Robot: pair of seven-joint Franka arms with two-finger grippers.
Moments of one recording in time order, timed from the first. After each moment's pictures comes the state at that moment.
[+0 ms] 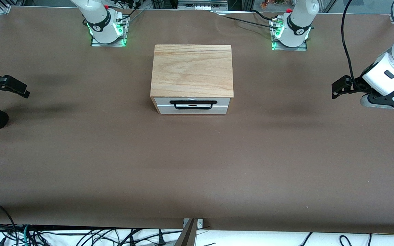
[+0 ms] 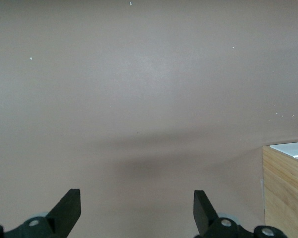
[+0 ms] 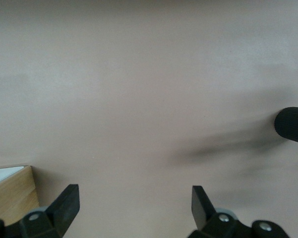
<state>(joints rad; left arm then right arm) -0.09 0.07 0.01 -1.60 0.01 1.64 0.01 -0.01 0.07 -0.03 -1.55 -0.02 1.64 0.07</state>
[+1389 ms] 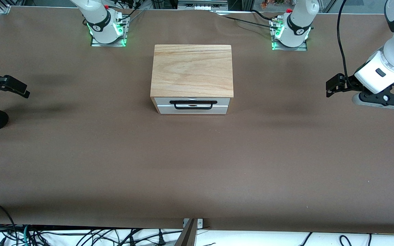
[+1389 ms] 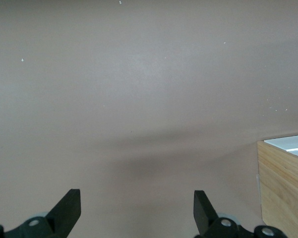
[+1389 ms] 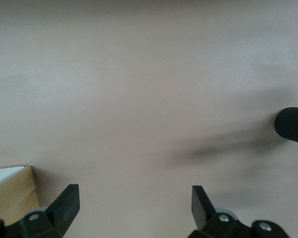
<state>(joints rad) -0.09 0.07 -0.02 -1.60 0.01 1.63 0.01 -0.01 0.07 -0.03 -1.55 -0.02 1.64 0.07</state>
